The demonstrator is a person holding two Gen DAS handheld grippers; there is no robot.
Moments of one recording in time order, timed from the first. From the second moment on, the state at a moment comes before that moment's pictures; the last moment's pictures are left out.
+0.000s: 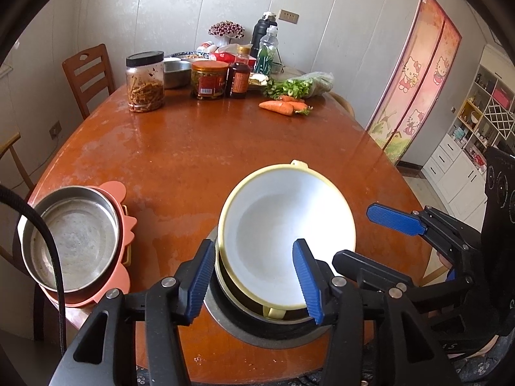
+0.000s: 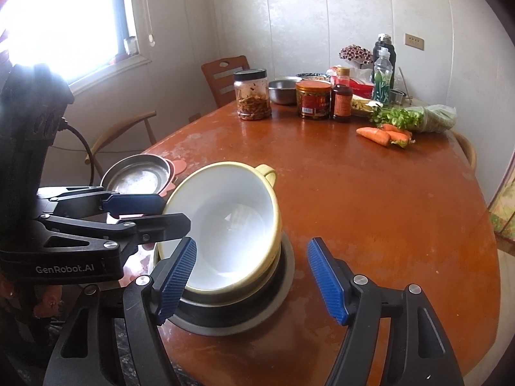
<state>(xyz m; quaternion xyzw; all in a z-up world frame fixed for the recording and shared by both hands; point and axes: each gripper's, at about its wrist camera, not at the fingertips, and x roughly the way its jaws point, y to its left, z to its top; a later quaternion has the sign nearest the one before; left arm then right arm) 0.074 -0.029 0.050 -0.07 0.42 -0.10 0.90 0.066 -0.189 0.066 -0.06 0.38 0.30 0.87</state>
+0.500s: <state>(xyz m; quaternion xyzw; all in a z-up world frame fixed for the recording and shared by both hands) 0.059 -0.013 0.054 -0.07 0.40 -0.08 0.91 0.061 -0.183 0.068 -0.04 0.39 0.30 0.87</state>
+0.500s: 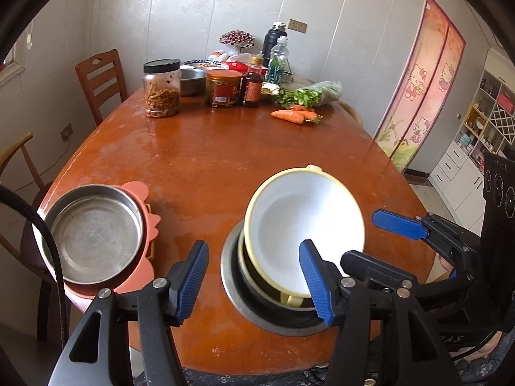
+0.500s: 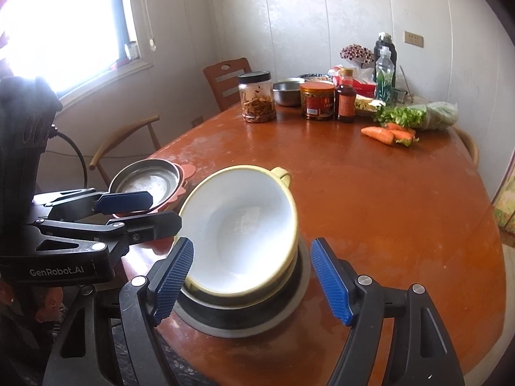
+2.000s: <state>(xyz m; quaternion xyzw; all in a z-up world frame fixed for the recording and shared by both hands) 0.102 -0.009 -0.009 -0.10 0.48 -0.08 0.87 0.092 -0.199 0.000 0.11 0.50 0.24 0.82</state>
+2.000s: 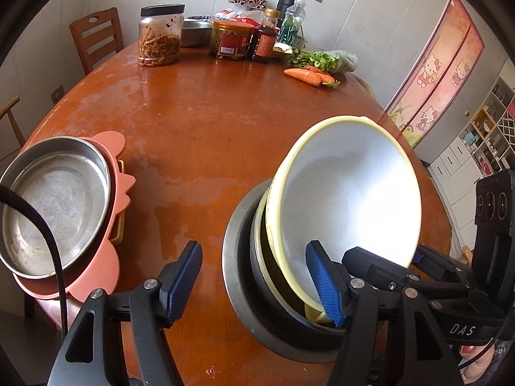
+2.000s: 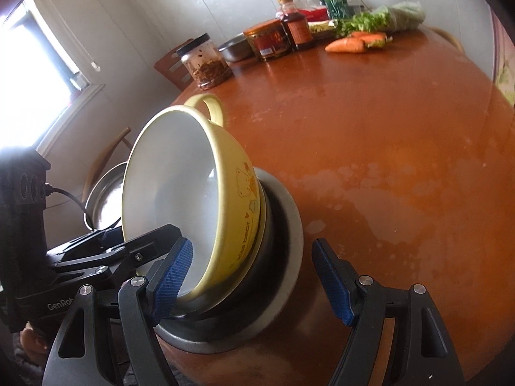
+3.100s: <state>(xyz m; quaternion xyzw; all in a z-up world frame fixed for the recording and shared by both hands) 0.109 -0.024 -0.014 -0.10 0.48 -0.10 0.87 0.094 -0.204 0.000 0.13 0.48 0.27 0.83</state>
